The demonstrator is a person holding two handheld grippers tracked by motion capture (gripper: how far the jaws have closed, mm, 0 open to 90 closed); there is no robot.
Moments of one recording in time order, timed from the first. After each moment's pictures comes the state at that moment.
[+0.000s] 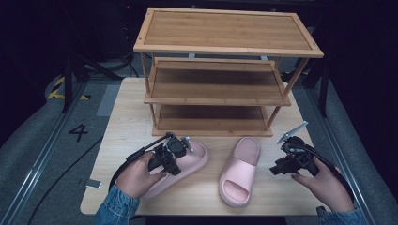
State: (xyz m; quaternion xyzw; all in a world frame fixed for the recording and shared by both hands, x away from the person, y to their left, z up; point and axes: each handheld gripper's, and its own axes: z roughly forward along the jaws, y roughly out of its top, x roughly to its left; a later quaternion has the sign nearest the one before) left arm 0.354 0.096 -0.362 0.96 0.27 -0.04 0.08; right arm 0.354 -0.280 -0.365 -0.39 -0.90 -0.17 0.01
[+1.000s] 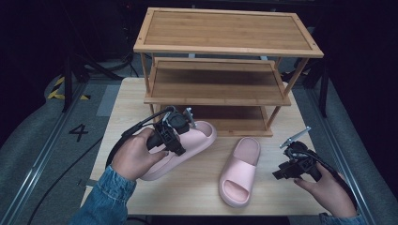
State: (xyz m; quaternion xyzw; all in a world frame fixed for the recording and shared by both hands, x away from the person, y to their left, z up) left arm 0.372 0.088 -0.279 0.96 0.27 -0.03 0.12; right arm 0.345 -0.289 -0.378 -0.41 -0.90 -0.16 0.01
